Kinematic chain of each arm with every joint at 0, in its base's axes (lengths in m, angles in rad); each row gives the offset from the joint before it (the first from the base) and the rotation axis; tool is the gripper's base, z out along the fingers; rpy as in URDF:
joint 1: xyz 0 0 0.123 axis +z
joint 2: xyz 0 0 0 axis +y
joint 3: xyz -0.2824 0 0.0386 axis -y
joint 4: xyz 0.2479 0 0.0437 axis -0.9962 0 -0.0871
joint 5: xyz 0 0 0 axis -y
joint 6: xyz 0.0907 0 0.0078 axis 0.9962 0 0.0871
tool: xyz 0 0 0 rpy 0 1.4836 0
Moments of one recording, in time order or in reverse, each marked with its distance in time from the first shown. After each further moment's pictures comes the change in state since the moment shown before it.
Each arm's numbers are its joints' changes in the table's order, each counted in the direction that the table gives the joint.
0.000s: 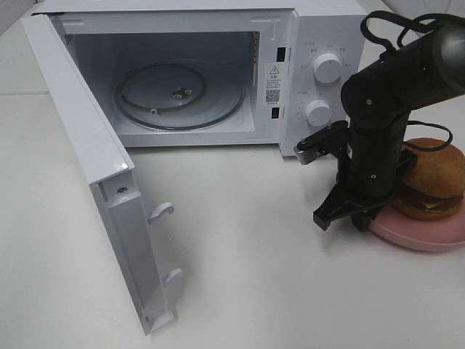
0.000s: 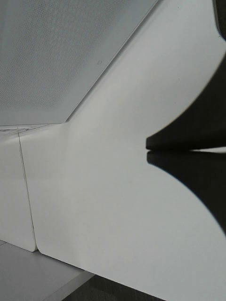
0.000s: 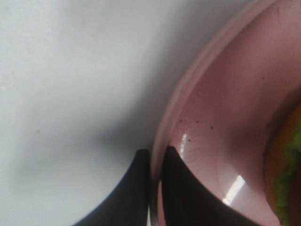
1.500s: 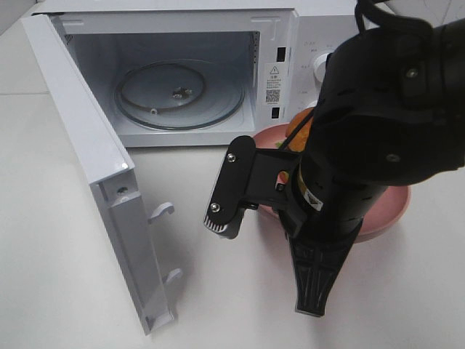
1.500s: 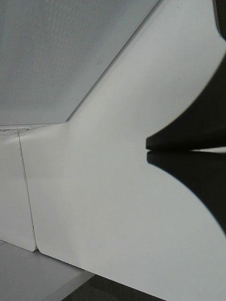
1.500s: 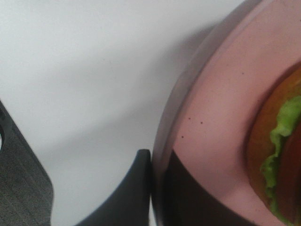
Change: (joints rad) left arm 0.000 0.000 0.000 0.000 0.000 0.000; right arm 0.543 -0.391 -0.157 0.150 -0.090 -0.135
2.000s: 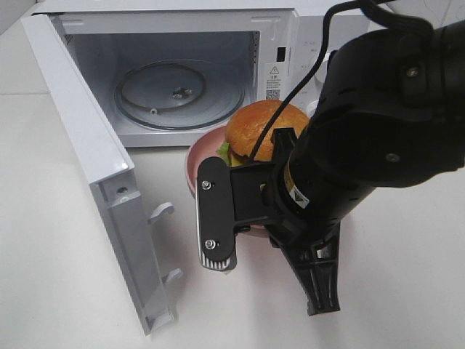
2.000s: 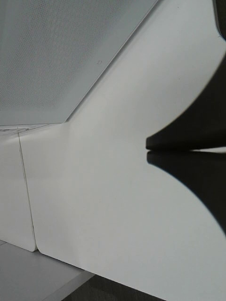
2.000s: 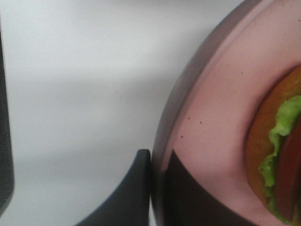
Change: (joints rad) left arm 0.000 0.000 0.000 0.000 0.000 0.000; right arm 0.002 0.000 -0.003 -0.038 0.134 -0.412
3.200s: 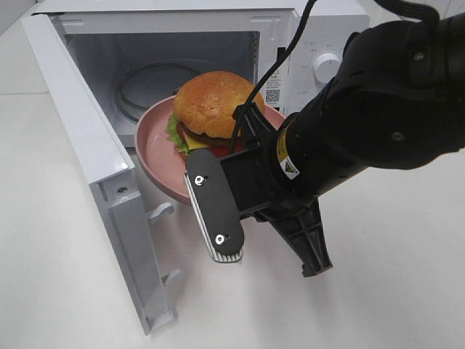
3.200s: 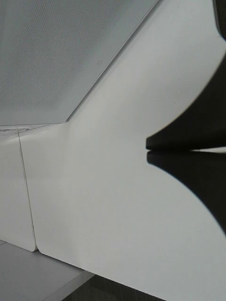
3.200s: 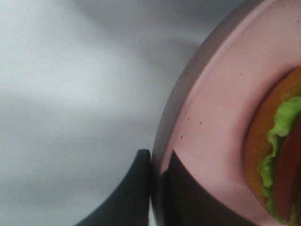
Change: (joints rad) left arm 0.000 0.000 0.000 0.000 0.000 0.000; right arm -0.072 0.000 0.000 -0.025 0.216 -0.355
